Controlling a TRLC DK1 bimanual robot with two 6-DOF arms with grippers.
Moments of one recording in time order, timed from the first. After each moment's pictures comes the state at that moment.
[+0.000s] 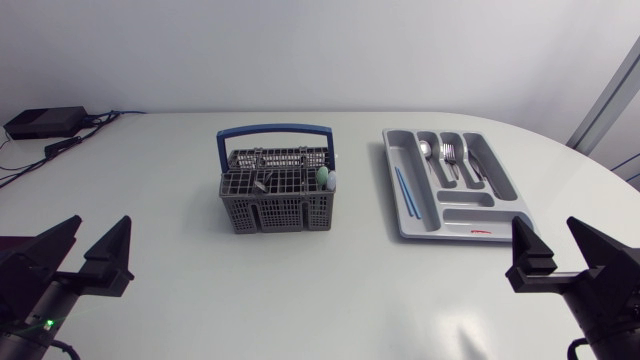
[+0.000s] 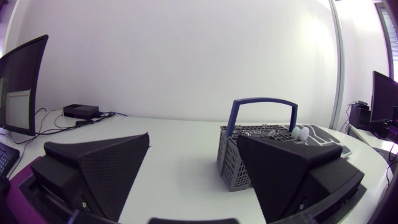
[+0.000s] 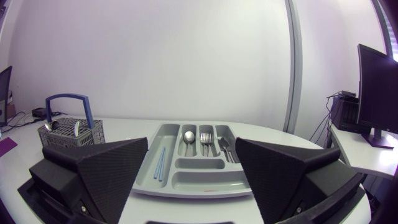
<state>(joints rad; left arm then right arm) 0.00 0.06 0.04 -0.01 0.06 -0.05 -0.03 0.06 0.03 -0.01 0.00 0.00</state>
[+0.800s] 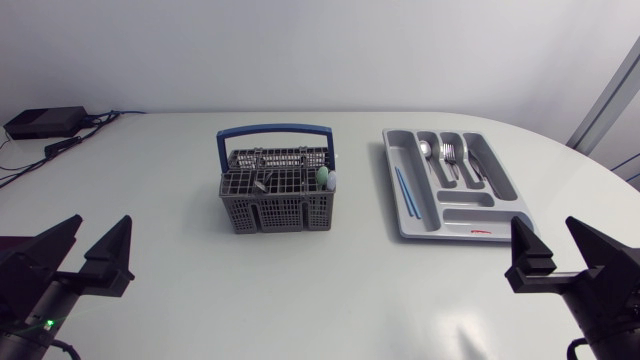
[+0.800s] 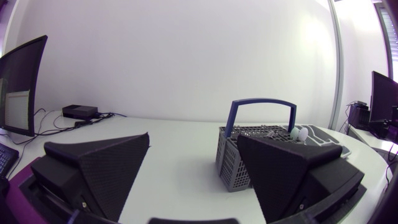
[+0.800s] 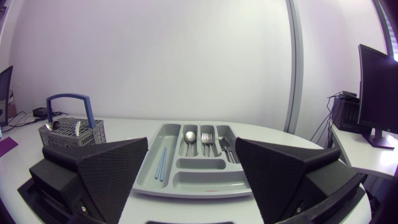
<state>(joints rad) 0.00 0.06 0.04 -0.01 0.06 -0.05 -0.03 0.06 0.03 -0.01 0.00 0.00</state>
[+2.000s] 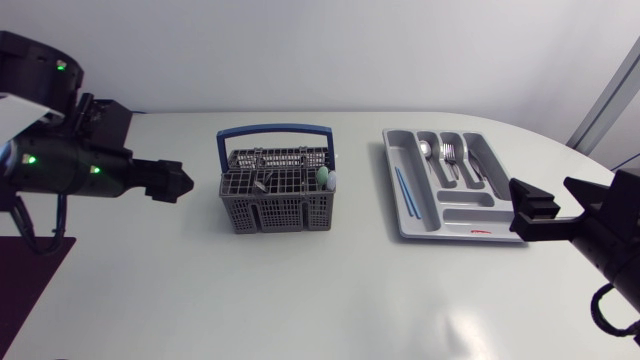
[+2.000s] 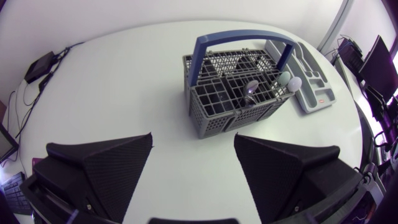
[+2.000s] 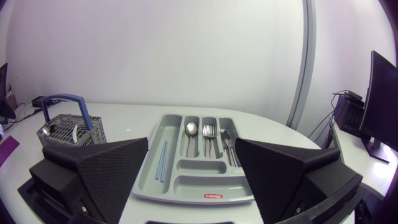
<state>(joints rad) -0.19 1.20 0.96 -0.63 0.09 0.00 0.02 0.55 0.35 -0.01 0.04 -0.02</state>
